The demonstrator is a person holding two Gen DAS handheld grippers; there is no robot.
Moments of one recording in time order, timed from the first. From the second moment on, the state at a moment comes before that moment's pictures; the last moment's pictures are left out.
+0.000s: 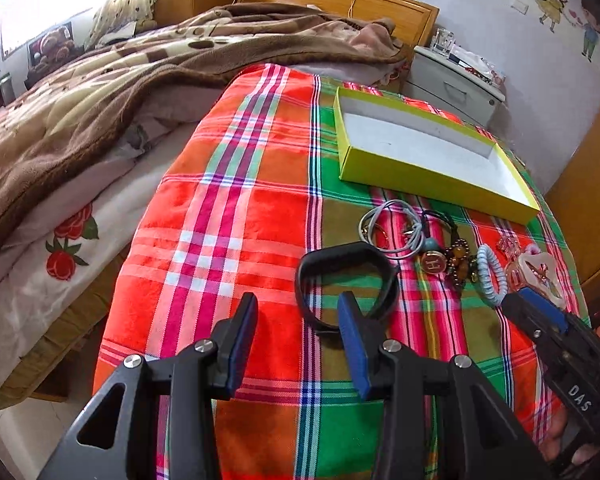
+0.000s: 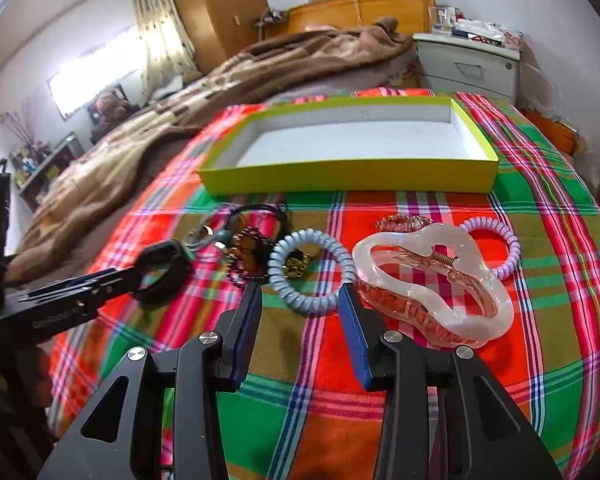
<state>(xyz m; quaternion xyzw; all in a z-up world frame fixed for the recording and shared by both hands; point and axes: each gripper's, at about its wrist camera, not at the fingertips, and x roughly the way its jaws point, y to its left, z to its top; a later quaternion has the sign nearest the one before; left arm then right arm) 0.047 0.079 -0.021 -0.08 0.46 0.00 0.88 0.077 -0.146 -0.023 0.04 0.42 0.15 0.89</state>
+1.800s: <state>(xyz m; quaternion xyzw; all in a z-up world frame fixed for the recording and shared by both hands) 0.065 0.075 -0.015 -0.04 0.46 -0.01 0.89 0.090 -0.156 -0.004 0.05 0.40 0.12 0.91</state>
